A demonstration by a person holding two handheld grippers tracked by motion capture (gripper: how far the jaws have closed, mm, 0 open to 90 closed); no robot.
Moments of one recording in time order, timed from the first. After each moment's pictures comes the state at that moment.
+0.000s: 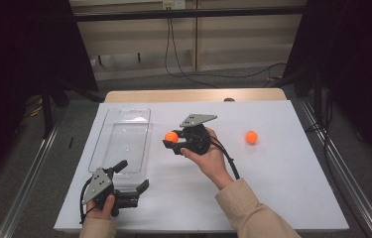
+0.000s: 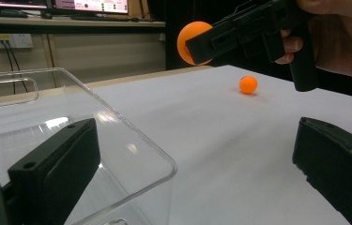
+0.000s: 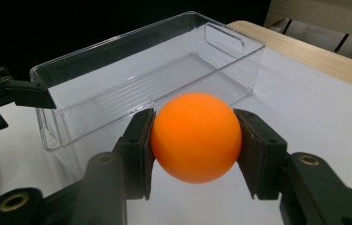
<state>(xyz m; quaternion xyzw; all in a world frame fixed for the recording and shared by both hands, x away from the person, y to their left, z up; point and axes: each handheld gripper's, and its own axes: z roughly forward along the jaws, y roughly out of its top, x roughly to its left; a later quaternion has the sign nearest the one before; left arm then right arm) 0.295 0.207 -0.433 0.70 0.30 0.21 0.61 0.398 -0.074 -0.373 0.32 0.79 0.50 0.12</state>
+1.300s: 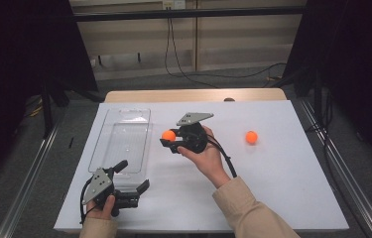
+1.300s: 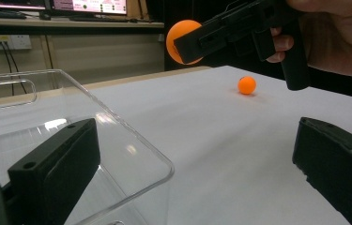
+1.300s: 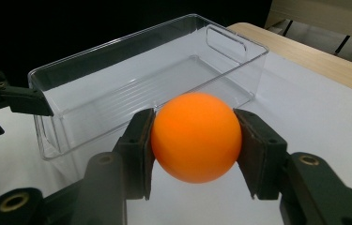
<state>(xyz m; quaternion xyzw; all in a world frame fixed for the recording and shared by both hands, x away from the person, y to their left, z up) 0.295 0.207 -0.433 0.70 0.30 0.21 0.61 0.403 -0.067 -0.371 0.32 0.80 0.50 0.12</state>
